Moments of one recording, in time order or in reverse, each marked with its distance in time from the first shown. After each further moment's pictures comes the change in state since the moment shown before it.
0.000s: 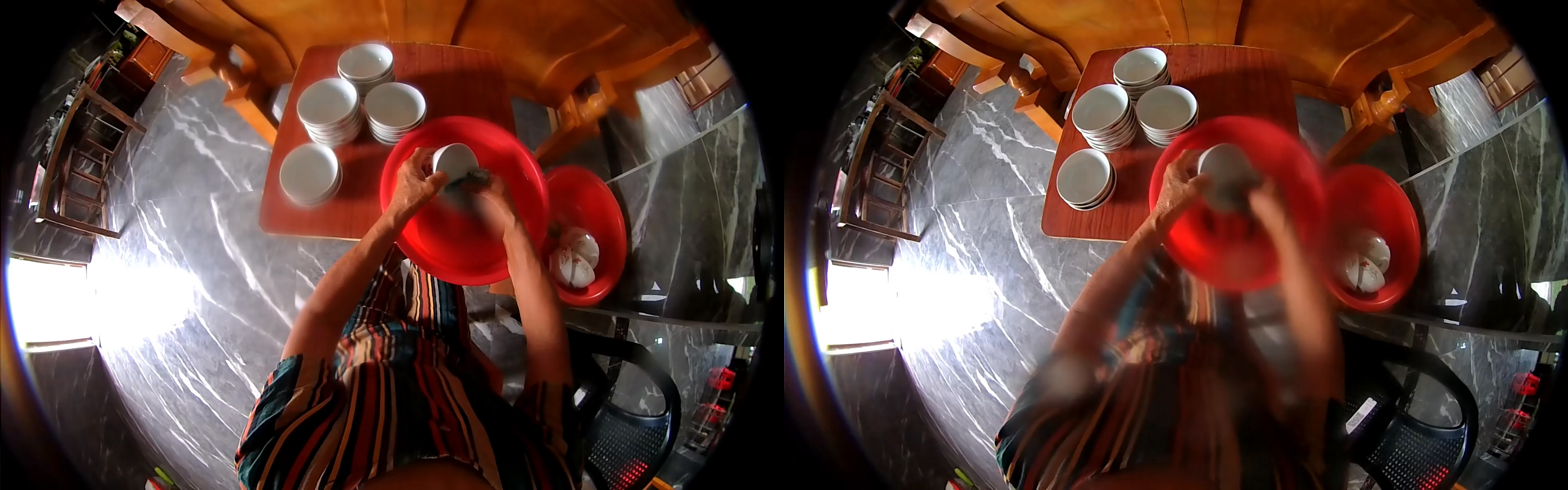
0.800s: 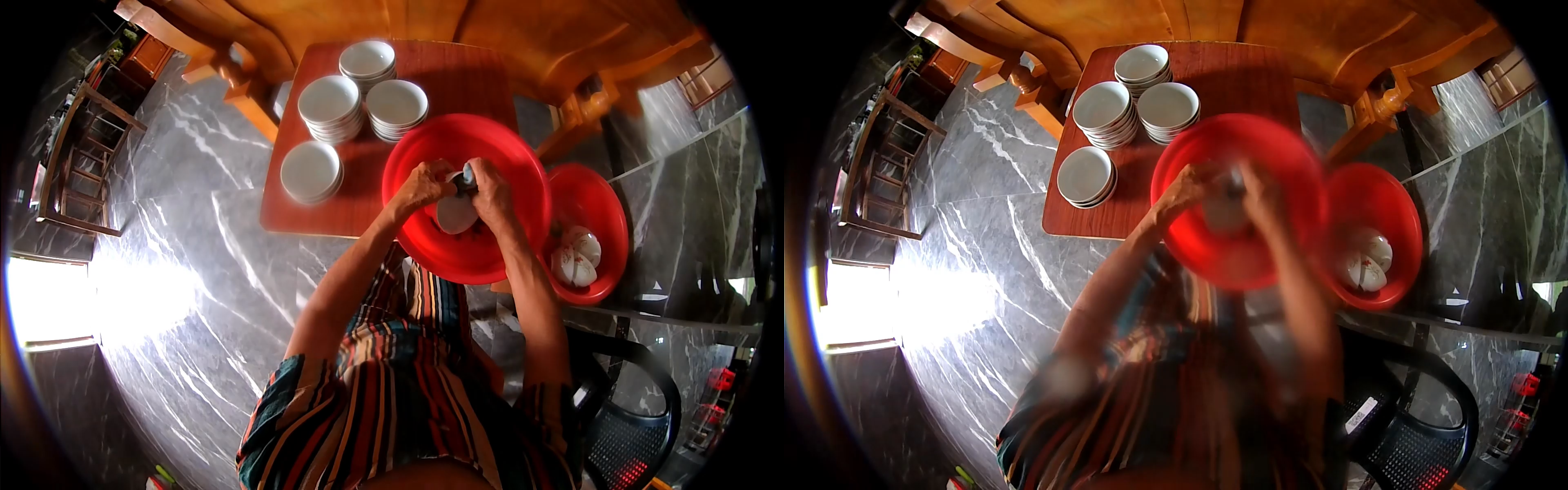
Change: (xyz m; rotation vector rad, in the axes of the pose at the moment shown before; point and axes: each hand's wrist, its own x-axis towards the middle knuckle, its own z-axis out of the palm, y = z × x) left_hand 0.010 -0.024 0.001 0.099 -0.221 0.002; right_hand -0.029 -0.069 0.018 -0.579 0.243 -0.682
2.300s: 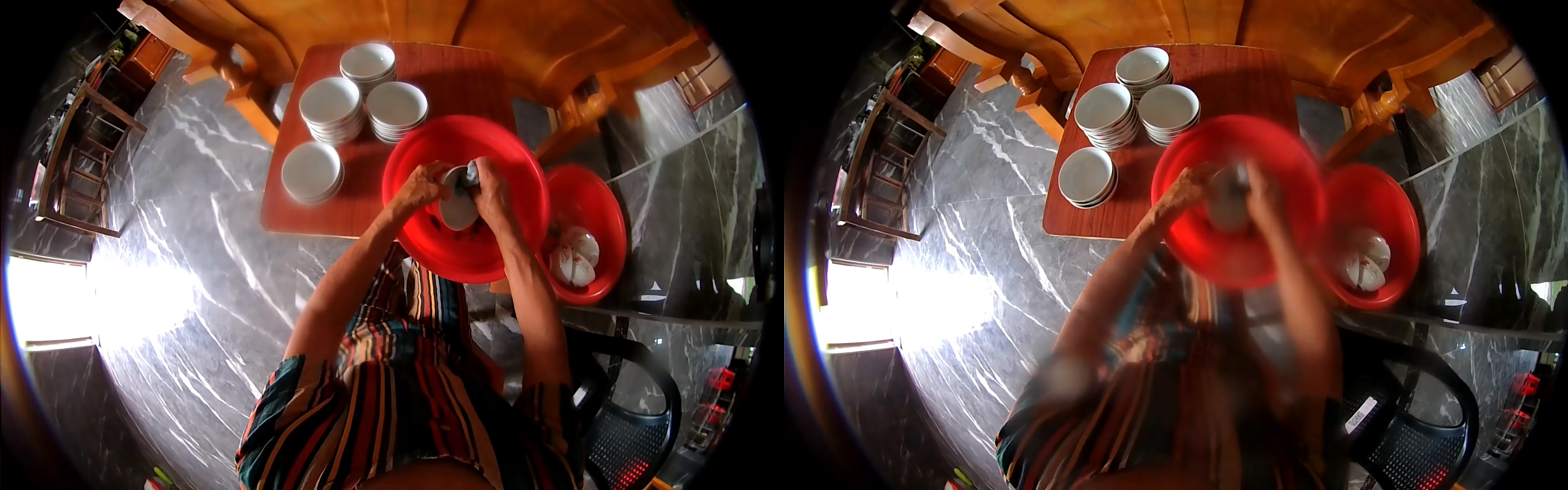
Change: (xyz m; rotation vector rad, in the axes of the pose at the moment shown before) left_hand -0.003 0.003 -0.002 -0.102 -0.016 -0.099; right_hand -0.010 0.024 0.012 0.002 0.030 0.058
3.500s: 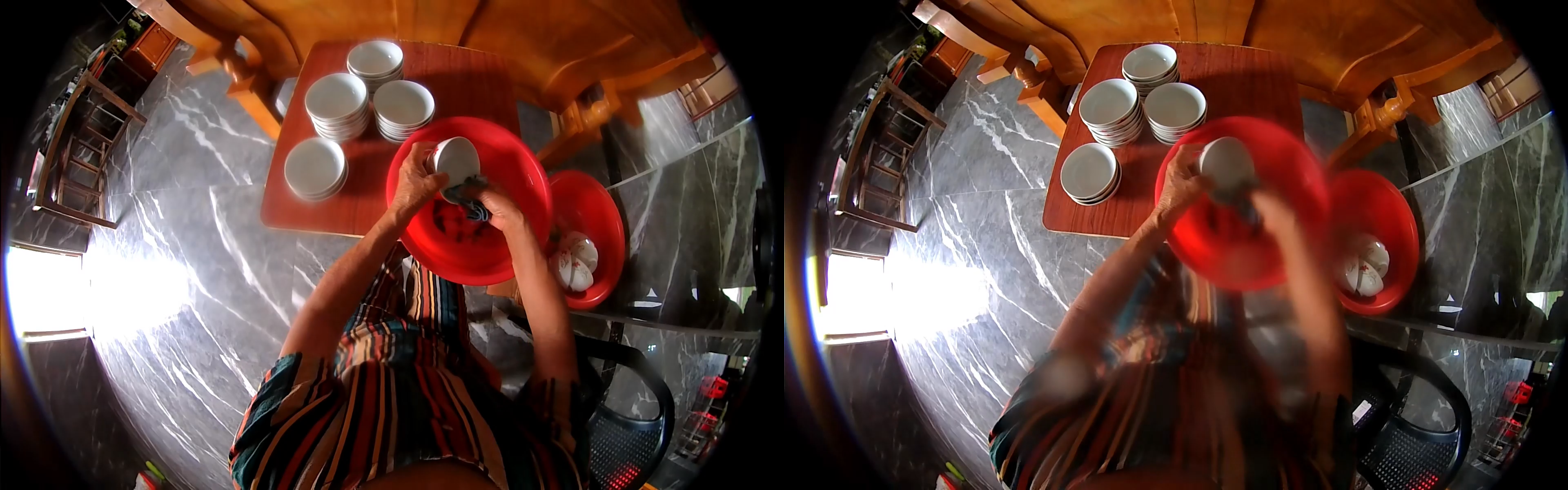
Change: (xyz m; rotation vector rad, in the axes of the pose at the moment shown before) left_hand -0.006 0.004 -0.003 -0.137 0.274 0.128; right_hand -0.005 0.032 0.010 0.946 -0.441 0.976
